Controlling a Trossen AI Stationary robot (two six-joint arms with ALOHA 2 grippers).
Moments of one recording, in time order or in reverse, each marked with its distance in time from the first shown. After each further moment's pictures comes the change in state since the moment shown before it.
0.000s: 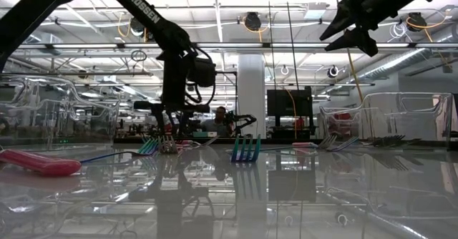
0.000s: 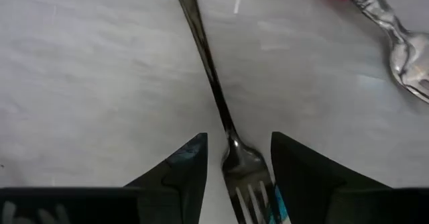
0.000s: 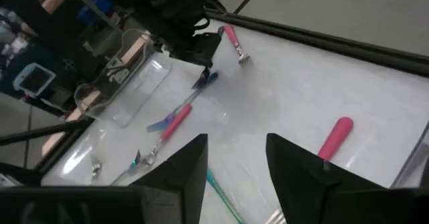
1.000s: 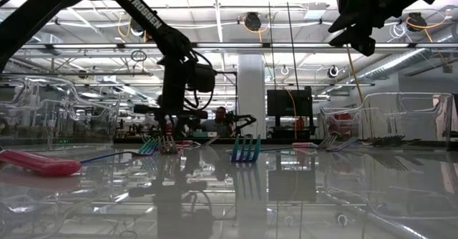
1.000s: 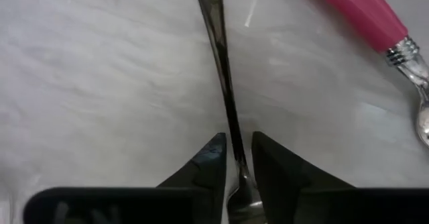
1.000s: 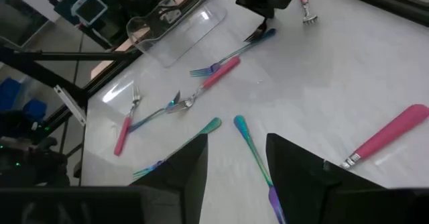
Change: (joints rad) left arm 0.004 0.052 0.003 -0.023 -0.027 -0.110; right arm 0.000 -0.004 0.000 -0.075 -0.260 -0.181
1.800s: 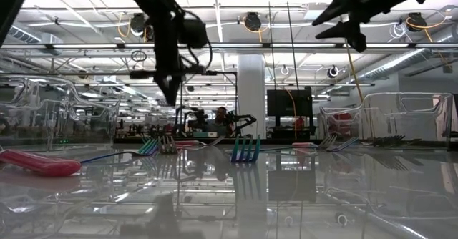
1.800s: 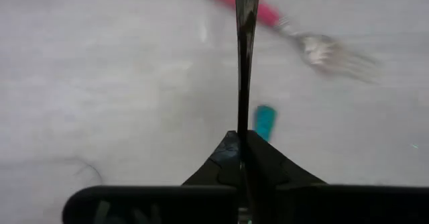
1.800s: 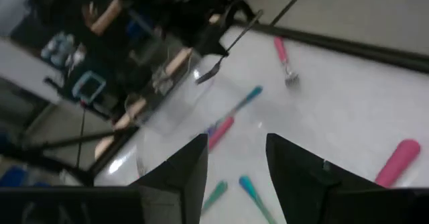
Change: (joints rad) left arm -0.033 -0.310 -0.007 -0.042 -0.014 0.367; right arm 0.000 0.022 0.000 0.220 0.146 0.266
